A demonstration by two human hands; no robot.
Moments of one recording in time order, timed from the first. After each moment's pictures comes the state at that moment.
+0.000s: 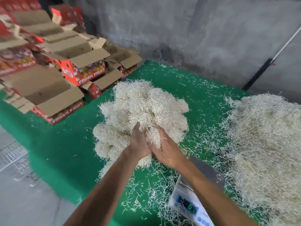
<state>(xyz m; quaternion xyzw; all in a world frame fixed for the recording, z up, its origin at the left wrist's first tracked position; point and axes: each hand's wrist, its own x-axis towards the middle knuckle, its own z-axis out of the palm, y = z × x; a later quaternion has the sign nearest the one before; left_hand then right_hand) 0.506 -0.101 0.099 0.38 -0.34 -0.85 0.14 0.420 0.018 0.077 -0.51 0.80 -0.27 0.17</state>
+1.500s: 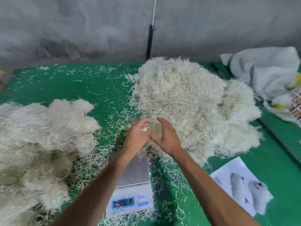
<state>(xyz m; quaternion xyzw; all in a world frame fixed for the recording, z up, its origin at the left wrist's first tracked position) 0.290 0.143 0.057 0.00 -0.84 -0.53 0.08 0.271 0.306 0.059 -0.16 0.94 -0.30 -0.02</state>
